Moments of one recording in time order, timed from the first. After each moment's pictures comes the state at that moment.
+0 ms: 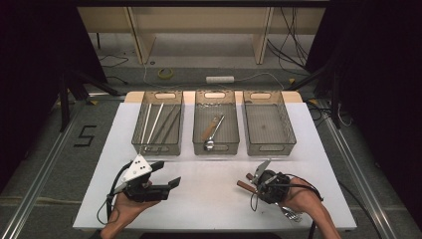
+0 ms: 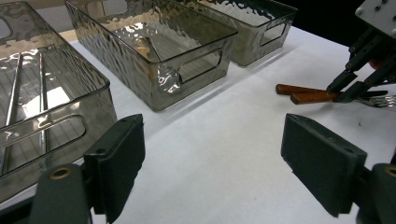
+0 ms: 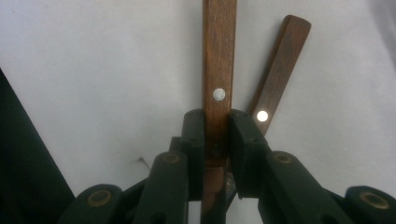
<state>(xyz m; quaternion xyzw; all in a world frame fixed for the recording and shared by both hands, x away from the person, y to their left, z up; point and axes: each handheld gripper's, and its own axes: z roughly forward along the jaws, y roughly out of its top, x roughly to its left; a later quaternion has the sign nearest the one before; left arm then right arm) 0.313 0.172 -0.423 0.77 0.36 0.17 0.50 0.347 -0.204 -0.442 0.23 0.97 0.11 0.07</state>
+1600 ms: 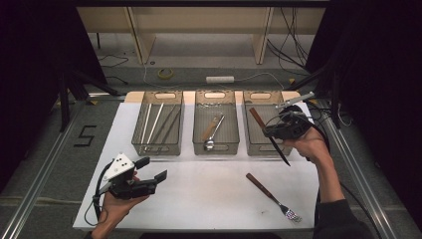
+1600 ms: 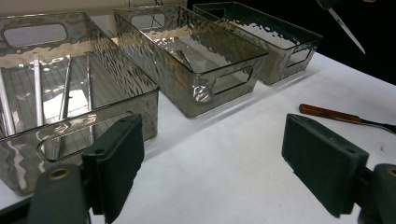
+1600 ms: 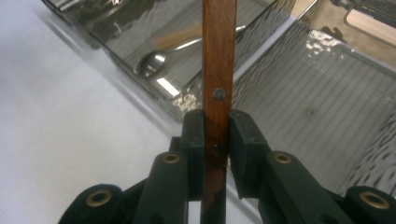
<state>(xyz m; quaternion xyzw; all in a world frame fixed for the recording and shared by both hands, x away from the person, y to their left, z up) 0.313 0.204 -0.421 0.73 0.40 0.19 0.52 0.452 -0.248 -0.338 0.39 0.86 0.33 0.11</state>
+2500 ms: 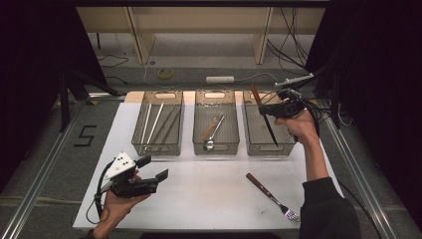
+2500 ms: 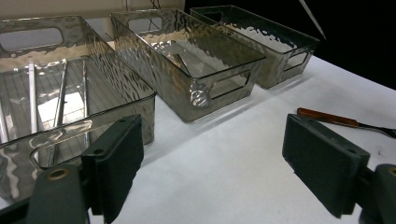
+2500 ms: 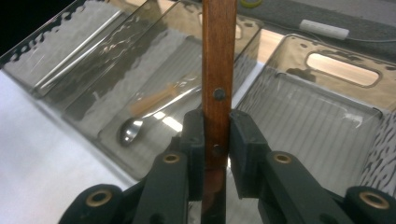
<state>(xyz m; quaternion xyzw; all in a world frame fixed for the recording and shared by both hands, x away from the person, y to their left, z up) 0.317 0.200 -0.421 0.72 0.40 0.19 0.53 0.503 -0.244 -0.326 0.45 0.80 0.38 0.12</state>
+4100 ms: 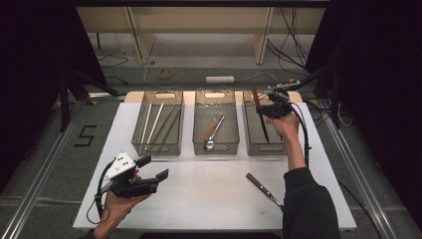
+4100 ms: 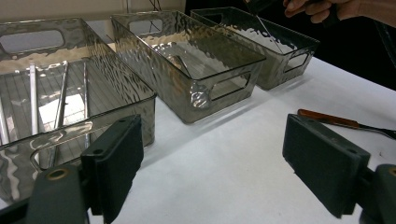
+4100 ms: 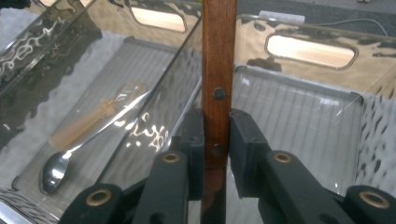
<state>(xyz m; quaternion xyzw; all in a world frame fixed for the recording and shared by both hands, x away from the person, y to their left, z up) 0.316 0.201 -0.421 0.73 0.39 0.19 0.53 0.545 -0.236 -0.383 0.52 0.76 0.35 0.16</state>
